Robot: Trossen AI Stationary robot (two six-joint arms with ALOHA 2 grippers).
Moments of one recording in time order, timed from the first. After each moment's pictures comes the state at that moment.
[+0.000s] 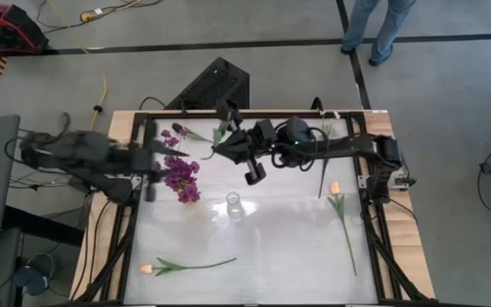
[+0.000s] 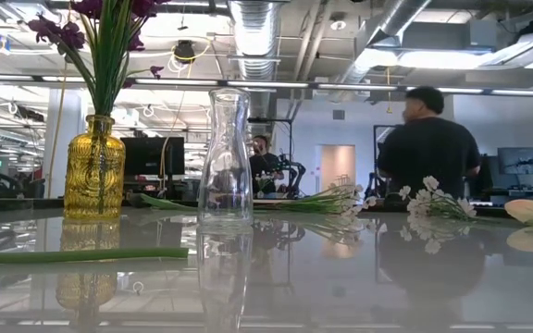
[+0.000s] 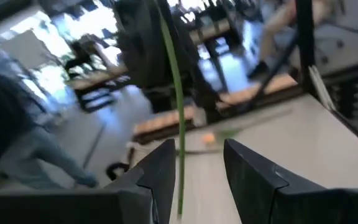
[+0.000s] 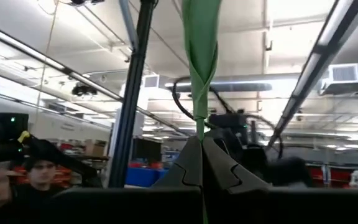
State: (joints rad) left arm -0.27 0.95 1.31 -0.52 -0.36 0.30; right arm -0.06 1.85 1.54 1.03 -0.43 0.21
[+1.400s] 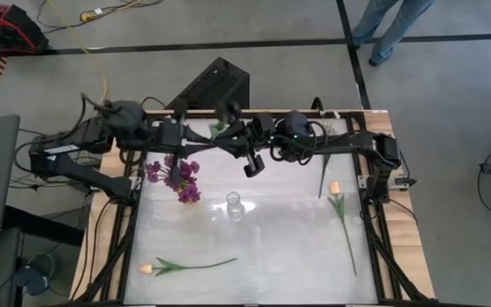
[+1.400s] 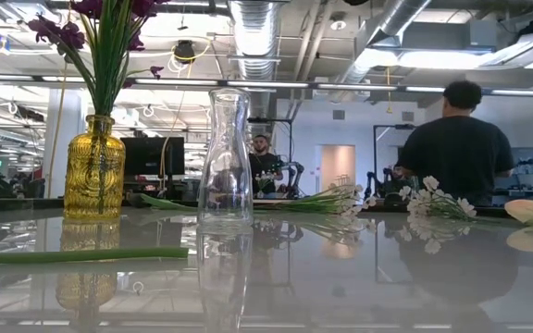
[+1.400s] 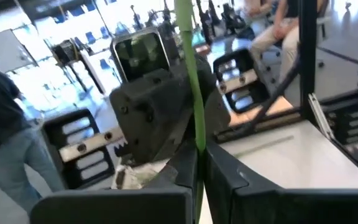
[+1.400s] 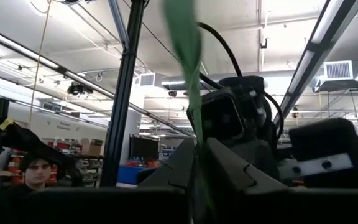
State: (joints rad) left arm 0.01 1.16 1.54 -0.47 -0.02 0.30; right arm -0.11 1.84 1.56 1.01 -0.45 0.24
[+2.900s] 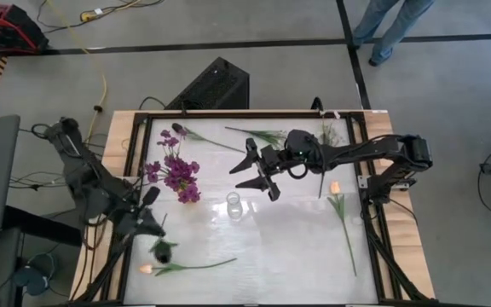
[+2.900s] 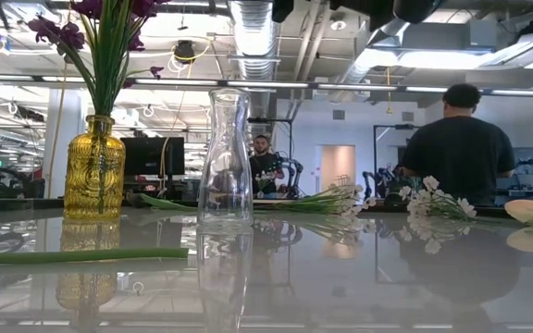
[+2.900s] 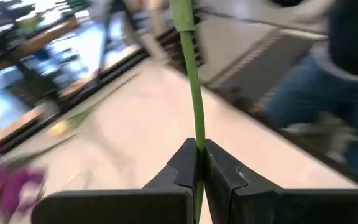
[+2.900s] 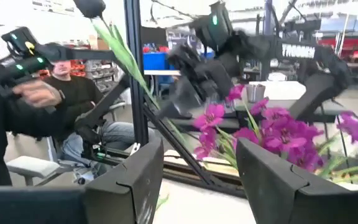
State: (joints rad) left arm -0.87 0.73 0.82 -0.47 -0.40 0.17; right arm -0.07 1.58 1.07 0.65 -0.49 0.07
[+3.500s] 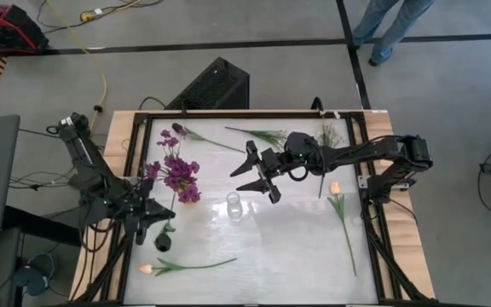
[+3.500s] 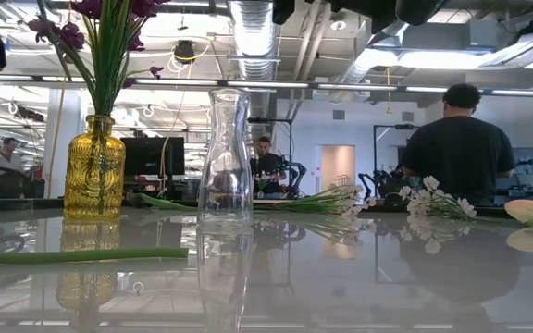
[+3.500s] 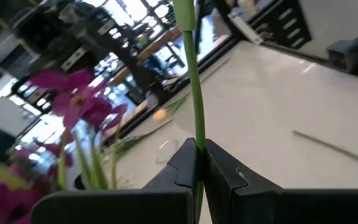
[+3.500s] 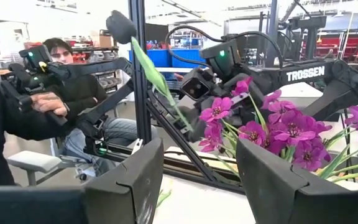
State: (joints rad) left arm -1.00 0.60 0.48 -0.12 -0.92 0.44; right arm -0.06 1.58 1.06 0.64 -0.49 0.05
